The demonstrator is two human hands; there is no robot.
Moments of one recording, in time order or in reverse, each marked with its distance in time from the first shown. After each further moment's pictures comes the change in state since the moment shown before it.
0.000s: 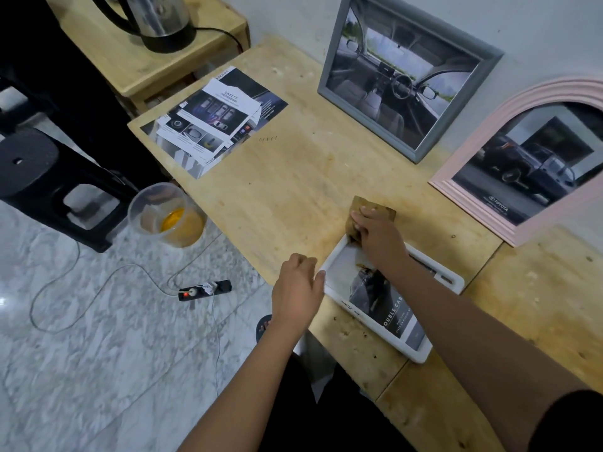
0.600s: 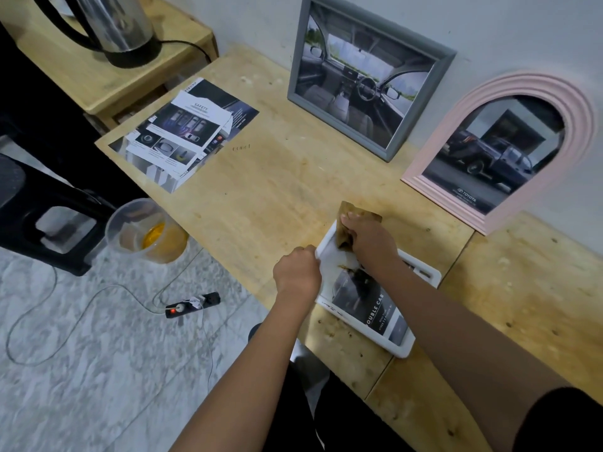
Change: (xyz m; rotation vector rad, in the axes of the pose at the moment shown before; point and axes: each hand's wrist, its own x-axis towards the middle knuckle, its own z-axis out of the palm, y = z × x) left_hand 0.039 0.048 0.003 0.444 -0.174 0.011; right_hand -0.014 0.010 -0.015 -0.203 -0.031 0.003
